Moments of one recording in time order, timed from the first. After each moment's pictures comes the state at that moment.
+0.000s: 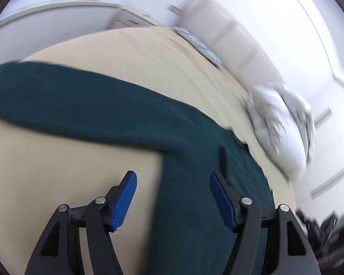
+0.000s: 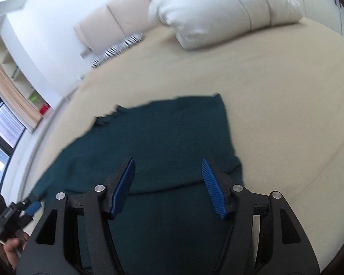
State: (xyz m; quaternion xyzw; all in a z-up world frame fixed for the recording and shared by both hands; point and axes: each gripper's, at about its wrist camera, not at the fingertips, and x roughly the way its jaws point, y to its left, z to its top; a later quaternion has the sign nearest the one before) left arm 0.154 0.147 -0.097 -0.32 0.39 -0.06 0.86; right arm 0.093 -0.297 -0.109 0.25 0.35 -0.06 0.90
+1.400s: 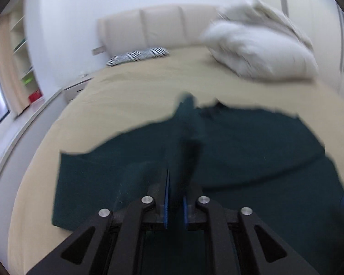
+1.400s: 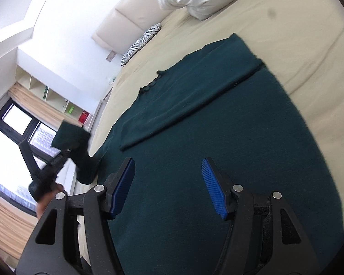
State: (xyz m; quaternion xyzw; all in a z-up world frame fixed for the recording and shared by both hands) left arm 0.188 -0.104 -0.075 0.13 0.35 -0.11 0.92; right arm -0.001 -0.273 -0.154 0.40 0.35 0.02 0.85
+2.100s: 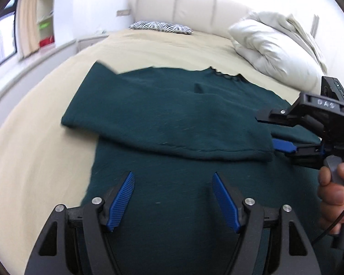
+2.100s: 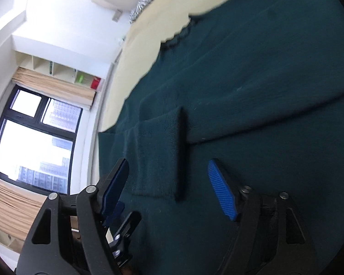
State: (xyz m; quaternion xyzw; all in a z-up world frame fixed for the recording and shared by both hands) left arm 0.123 0.000 -0.119 -0.03 0.42 -0.09 0.90; right arm 0.168 -0.197 -0.195 0.41 0.47 0.12 0.77
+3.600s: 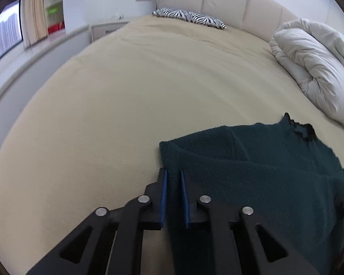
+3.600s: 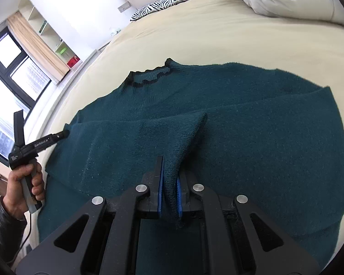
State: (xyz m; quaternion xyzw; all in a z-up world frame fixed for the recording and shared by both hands) left arm 0.322 0.056 -0.120 -0.02 0.45 -0.03 0.89; right arm 0.191 -0.264 -0.166 0.19 0.45 0.07 0.87
